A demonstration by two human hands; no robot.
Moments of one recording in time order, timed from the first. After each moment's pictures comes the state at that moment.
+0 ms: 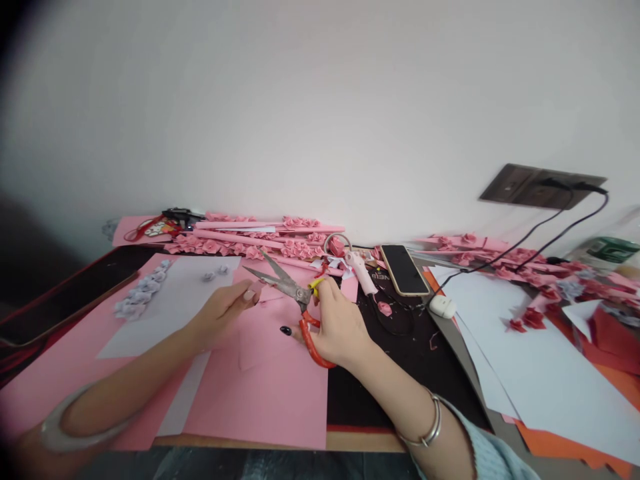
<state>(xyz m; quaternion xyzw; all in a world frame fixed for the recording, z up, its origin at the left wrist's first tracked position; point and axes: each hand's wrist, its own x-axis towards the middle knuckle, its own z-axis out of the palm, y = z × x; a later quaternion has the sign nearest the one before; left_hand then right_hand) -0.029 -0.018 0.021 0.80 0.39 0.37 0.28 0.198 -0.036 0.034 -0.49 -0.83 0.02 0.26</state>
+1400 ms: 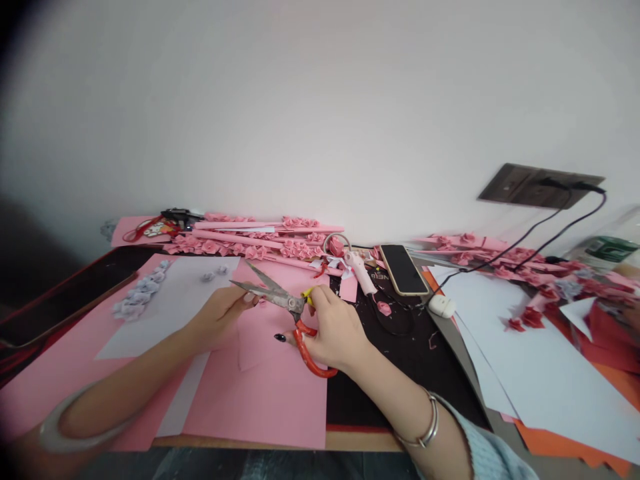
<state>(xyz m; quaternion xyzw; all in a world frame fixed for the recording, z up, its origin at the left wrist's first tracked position) -0.030 -0.016 0.019 0.81 0.40 0.34 0.25 0.194 -0.041 0.036 -0.49 -0.84 0.04 0.23</state>
